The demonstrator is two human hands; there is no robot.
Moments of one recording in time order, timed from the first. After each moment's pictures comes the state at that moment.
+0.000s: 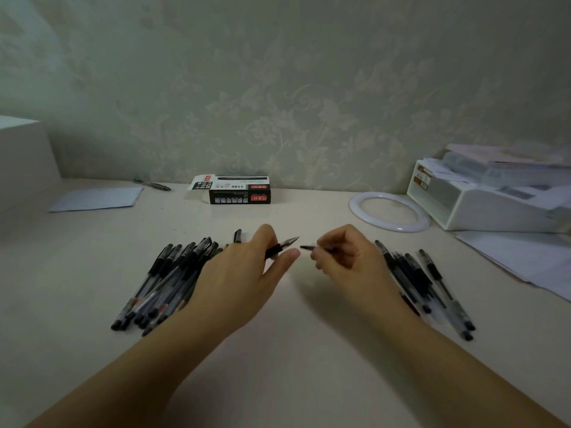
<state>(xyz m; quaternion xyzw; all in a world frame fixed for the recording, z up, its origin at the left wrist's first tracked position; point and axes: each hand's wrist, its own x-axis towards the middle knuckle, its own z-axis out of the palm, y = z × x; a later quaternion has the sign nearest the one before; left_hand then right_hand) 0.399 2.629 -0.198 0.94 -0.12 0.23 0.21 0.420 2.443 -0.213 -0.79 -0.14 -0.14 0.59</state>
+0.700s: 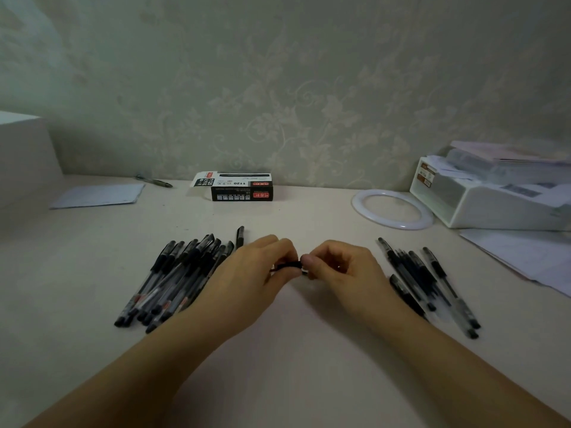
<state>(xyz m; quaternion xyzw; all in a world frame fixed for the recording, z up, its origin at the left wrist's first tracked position) 0.399 2.630 -0.199 0.91 -0.25 0.19 0.27 0.417 2.446 -0.213 -0.82 -0.18 -0.06 0.54</state>
